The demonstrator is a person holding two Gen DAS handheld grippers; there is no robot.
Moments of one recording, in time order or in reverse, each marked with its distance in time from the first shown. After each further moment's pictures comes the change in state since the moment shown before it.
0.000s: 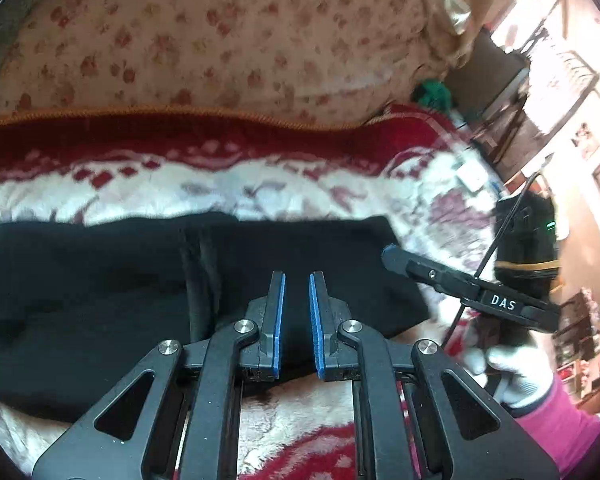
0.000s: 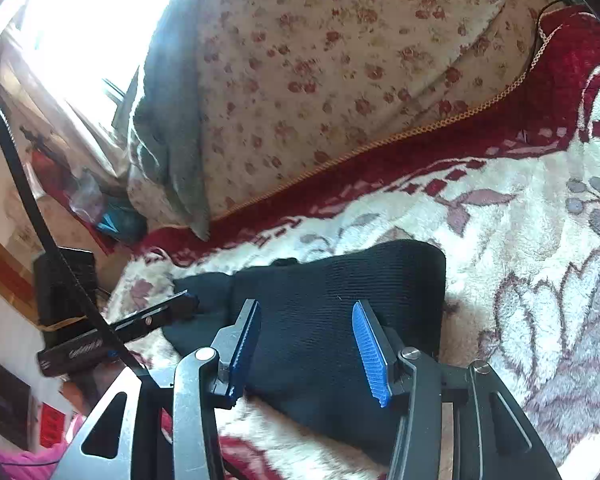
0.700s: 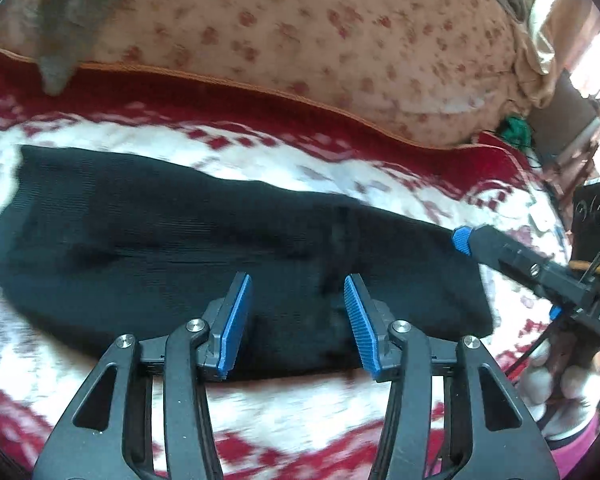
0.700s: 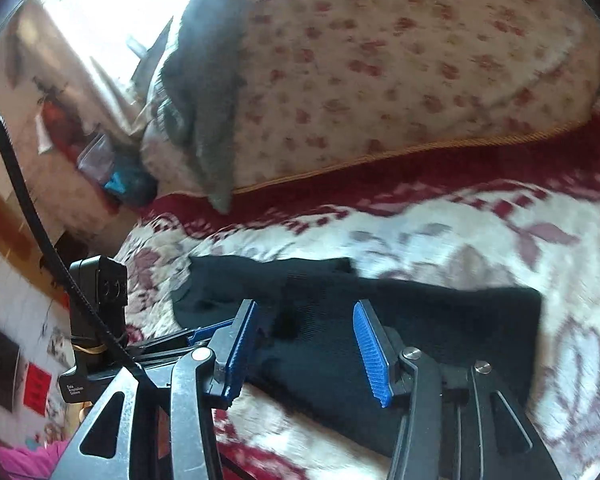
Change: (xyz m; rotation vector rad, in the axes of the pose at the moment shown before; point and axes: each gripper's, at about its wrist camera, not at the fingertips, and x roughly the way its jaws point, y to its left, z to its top) left arm -0.035 0.046 -0.025 -0.197 -0.048 0.252; right arm 0.030 0.074 0.020 -0.142 0.092 0.097
